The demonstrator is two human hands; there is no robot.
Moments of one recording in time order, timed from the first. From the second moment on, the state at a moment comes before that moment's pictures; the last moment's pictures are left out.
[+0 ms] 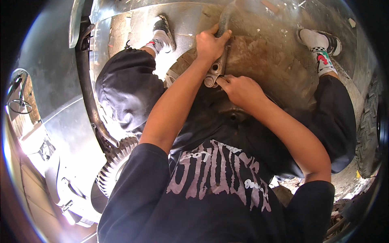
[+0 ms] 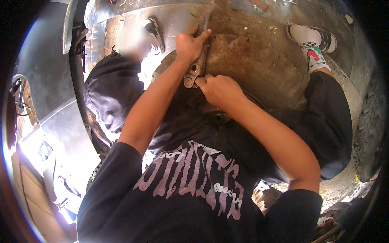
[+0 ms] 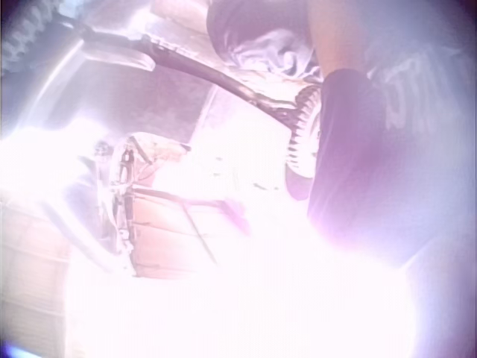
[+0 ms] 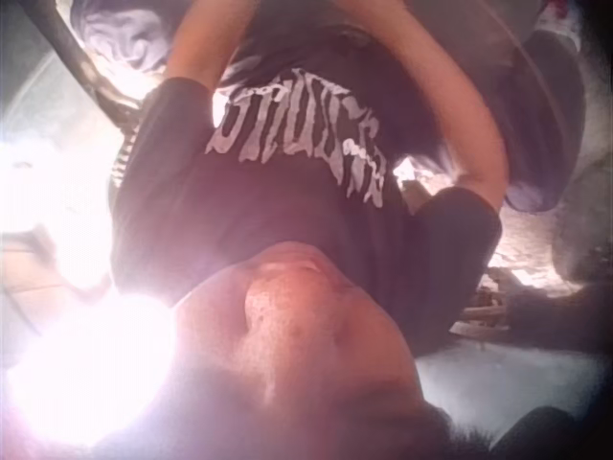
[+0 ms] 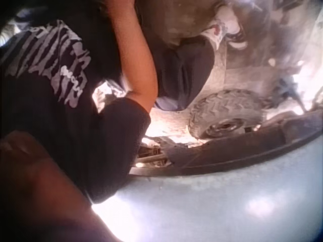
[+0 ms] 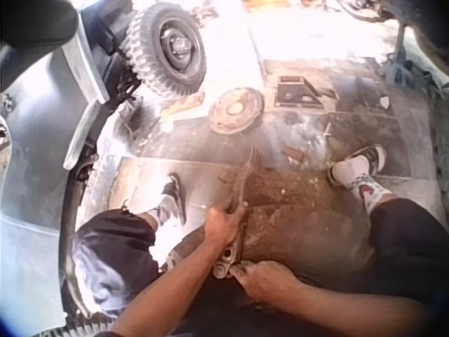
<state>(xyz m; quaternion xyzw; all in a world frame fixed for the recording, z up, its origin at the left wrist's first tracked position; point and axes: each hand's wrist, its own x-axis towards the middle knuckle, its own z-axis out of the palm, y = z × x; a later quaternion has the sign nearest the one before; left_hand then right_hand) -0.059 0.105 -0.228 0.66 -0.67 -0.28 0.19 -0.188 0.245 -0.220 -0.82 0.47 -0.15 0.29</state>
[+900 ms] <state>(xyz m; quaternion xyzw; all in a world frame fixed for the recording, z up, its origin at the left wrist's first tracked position) -0.058 0.111 -0.237 0.61 -0.72 -0.26 0.21 -0.163 0.260 -0.233 -0.82 0.50 -0.17 0.24</state>
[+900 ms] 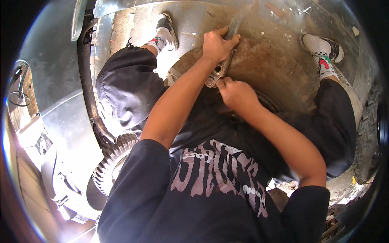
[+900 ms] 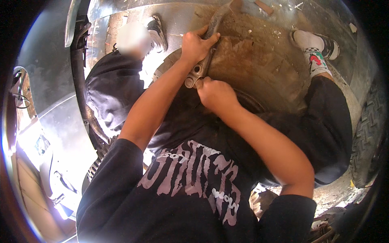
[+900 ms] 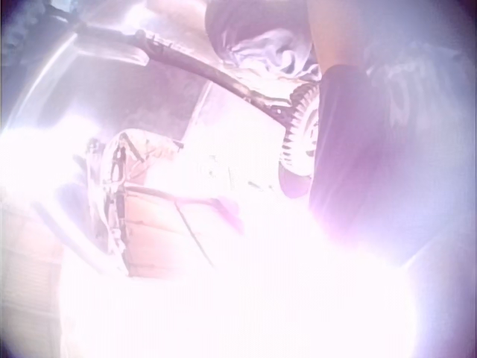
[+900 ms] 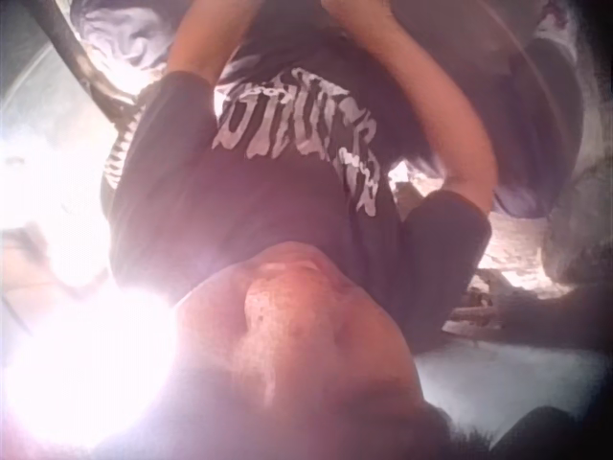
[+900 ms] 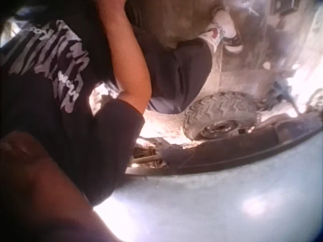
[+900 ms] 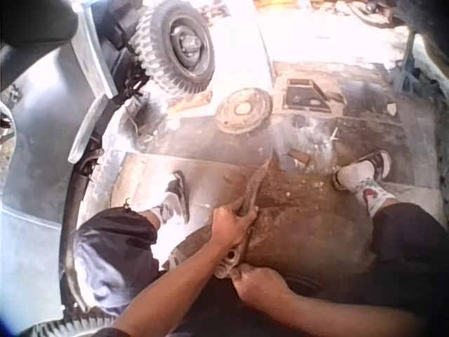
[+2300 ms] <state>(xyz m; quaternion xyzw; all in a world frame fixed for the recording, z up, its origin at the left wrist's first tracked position) -0.059 0.108 -0.240 0.62 -0.71 -0.25 0.22 -0.186 0.265 -0.228 -0.82 0.47 -0.19 0.26</state>
